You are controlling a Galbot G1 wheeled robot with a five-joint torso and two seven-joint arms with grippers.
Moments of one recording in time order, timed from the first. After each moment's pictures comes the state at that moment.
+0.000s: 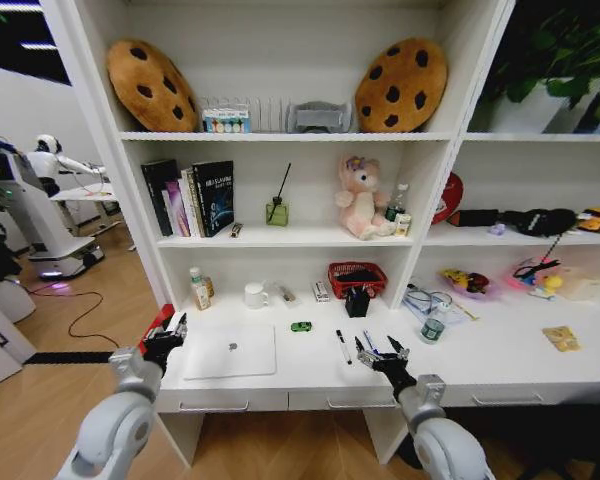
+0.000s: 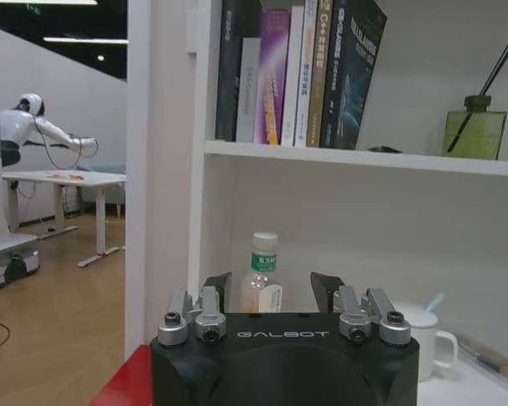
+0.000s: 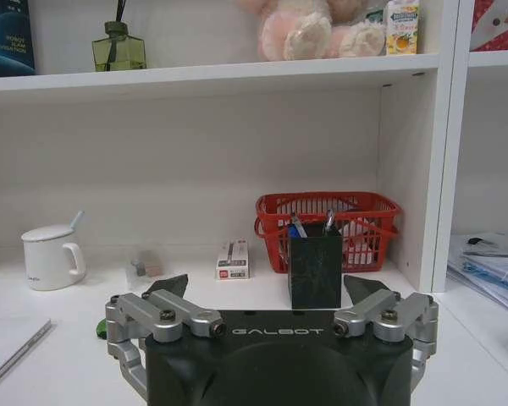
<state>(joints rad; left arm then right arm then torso) 1.51 -1.16 -0.72 -2.28 -0.57 0.37 -0.31 -1.56 1.27 0.59 2.18 0.34 -0.29 0.05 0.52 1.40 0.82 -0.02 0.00</state>
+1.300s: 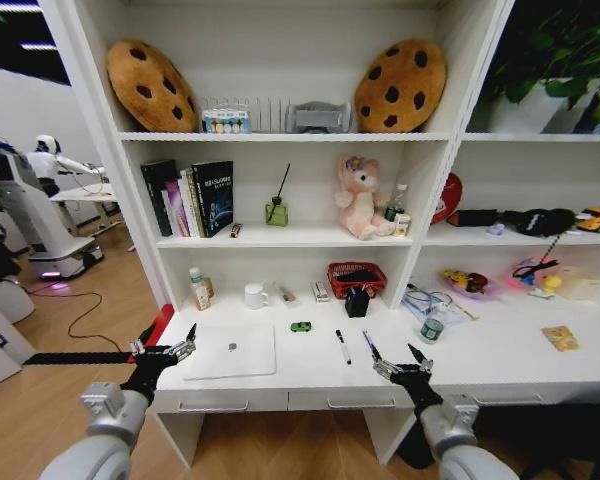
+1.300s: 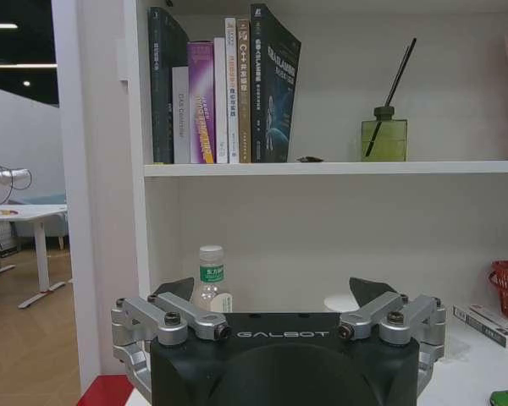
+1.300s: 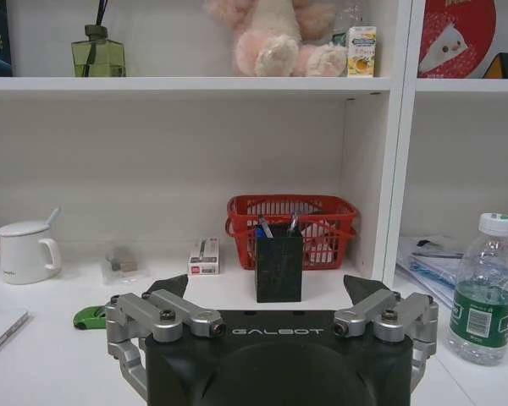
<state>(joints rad) 1.66 -1.18 -0.77 -2.36 -0.46 0.29 -0.10 -1.69 1.29 0.66 2.29 0.32 -0.31 0.08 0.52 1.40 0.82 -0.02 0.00</state>
